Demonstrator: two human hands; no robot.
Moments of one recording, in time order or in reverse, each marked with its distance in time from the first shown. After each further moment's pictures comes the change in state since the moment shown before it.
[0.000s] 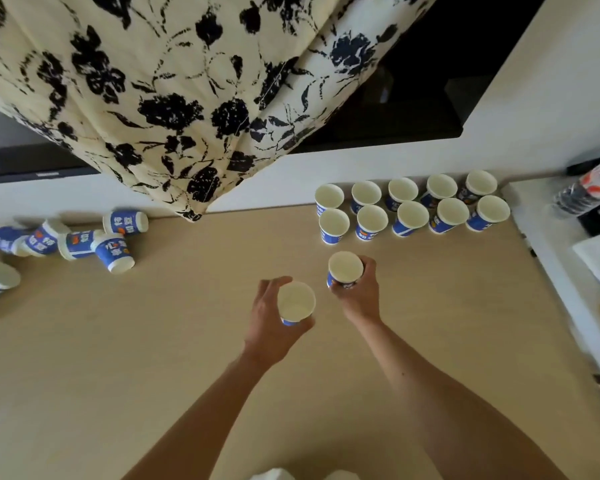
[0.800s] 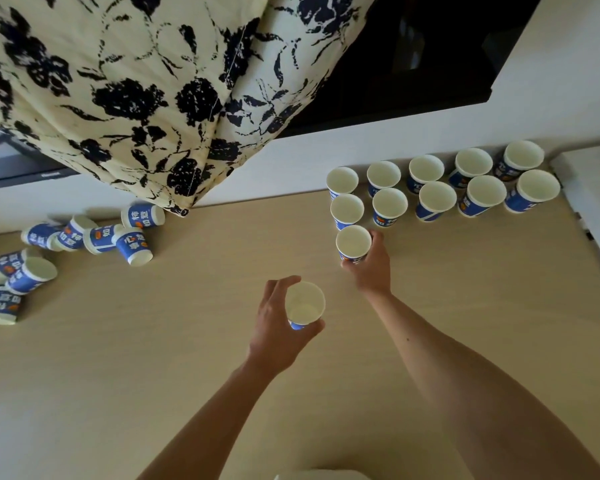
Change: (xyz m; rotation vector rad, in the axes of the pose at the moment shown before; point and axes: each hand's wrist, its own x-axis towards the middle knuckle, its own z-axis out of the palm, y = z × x) left_hand -0.010 0.006 0.009 0.091 -0.012 -0.032; right_hand 0.053 0.018 0.017 -0.073 -0.029 -0.122
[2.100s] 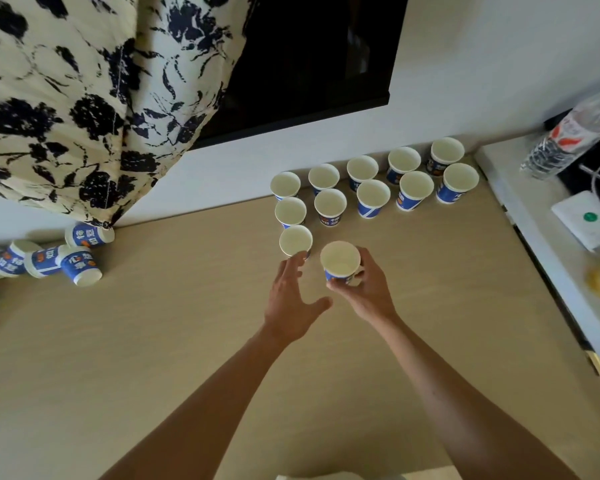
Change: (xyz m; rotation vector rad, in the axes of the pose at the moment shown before) left_hand 0.028 0.080 0.077 -0.051 -0.143 0.050; right_hand -0.039 0.018 -0.115 0.153 -0.169 -0.069
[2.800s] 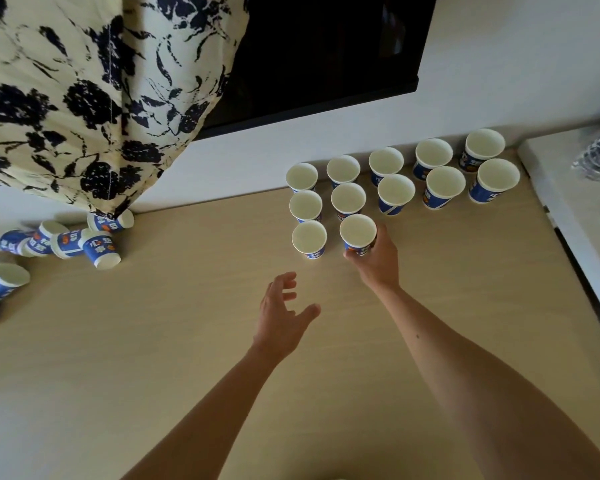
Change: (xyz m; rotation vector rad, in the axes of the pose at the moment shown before) left_hand -0.016 -0.035 0.005 -0.167 0.106 -0.307; right_hand 0.075 0.034 0.016 -0.162 0.128 0.036
